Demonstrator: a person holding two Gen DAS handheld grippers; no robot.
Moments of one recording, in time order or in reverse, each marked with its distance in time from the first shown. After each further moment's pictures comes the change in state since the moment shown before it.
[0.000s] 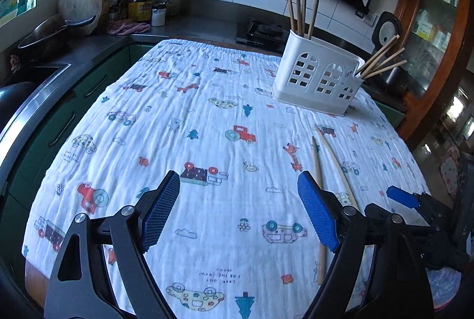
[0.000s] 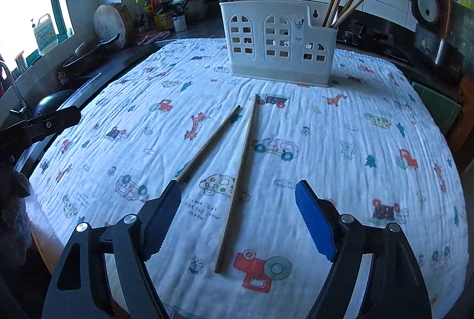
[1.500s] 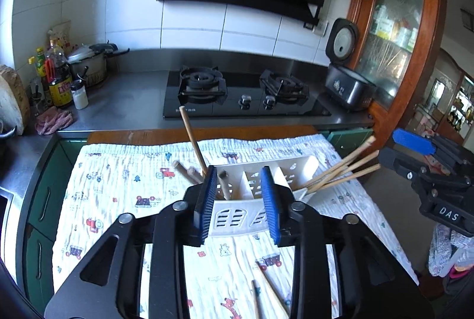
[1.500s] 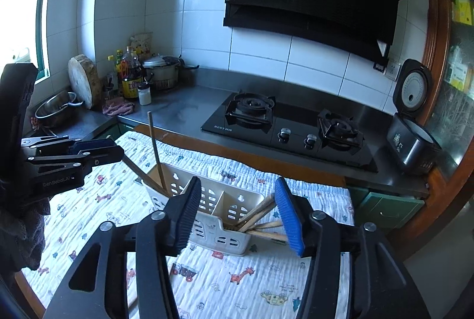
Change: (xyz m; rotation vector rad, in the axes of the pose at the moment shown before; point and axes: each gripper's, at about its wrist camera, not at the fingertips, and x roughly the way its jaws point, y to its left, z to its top) left arm 0.058 -0.126 0.224 0.217 -0.075 -0.189; right arm -0.060 -0.080 0.248 -0.126 -0.230 -0.150
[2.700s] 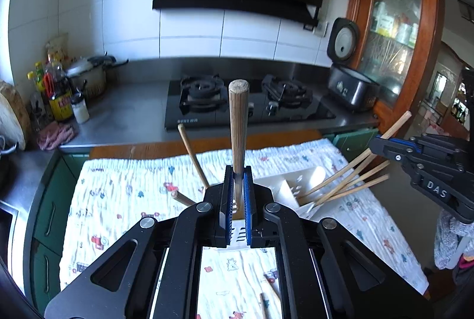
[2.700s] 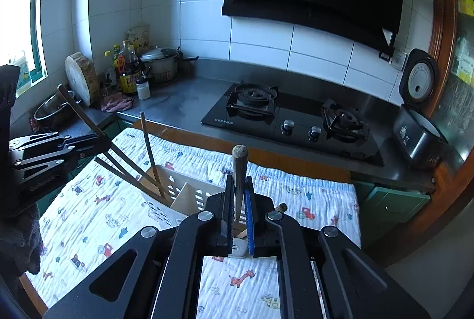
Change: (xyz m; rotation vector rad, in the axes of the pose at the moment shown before) left arm 0.022 -0.006 0.021 0.040 0.003 0.028; right arm 0.034 -0.013 0.021 0.018 0.081 0.024
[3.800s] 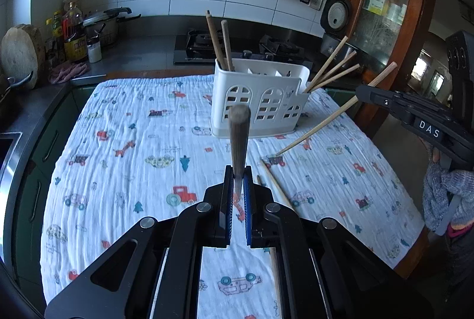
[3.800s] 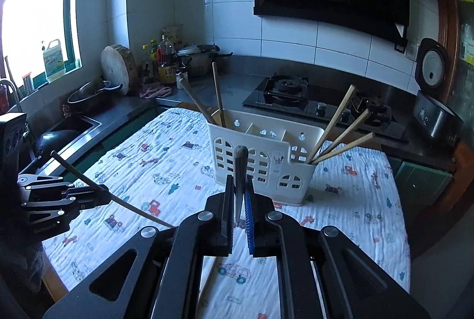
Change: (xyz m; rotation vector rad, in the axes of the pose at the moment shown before) left arm -0.085 0.016 -0.161 -0.044 0.088 -0.039; right arm -0.050 0.074 -0.114 -0.001 -0.063 0.116
